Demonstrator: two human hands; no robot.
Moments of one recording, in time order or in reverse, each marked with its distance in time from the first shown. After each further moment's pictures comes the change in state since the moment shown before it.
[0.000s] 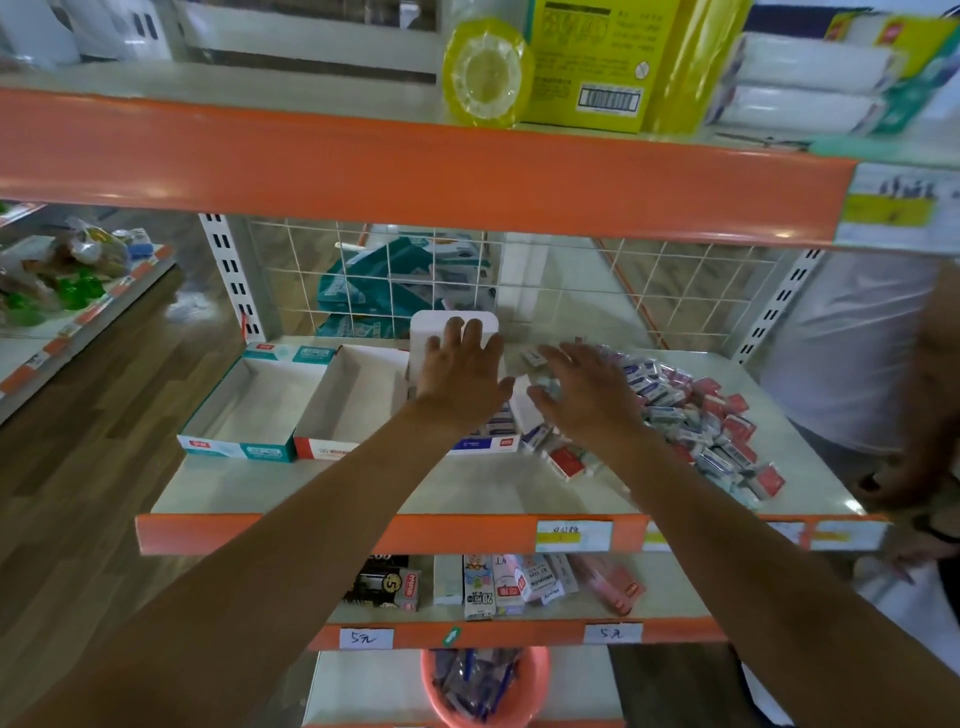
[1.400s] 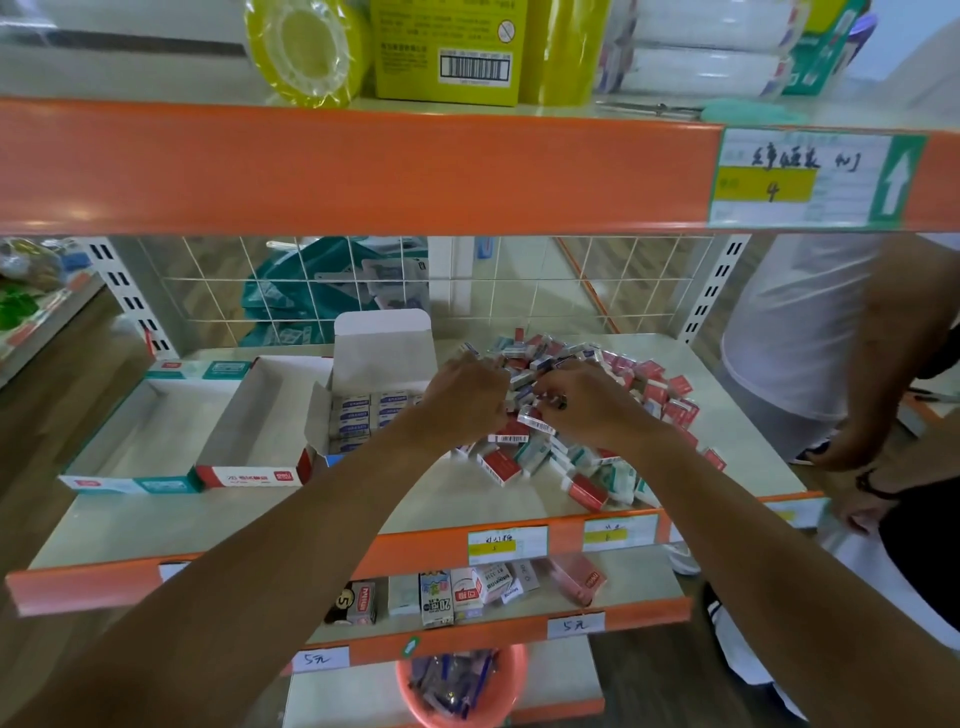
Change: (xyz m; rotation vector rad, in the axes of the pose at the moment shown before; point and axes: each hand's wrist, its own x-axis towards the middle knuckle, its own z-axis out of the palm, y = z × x) left_hand 0.029 0.071 0.019 -0.162 -0.049 0.340; right_hand -0.014 0.087 0.002 0.303 -0.161 -0.010
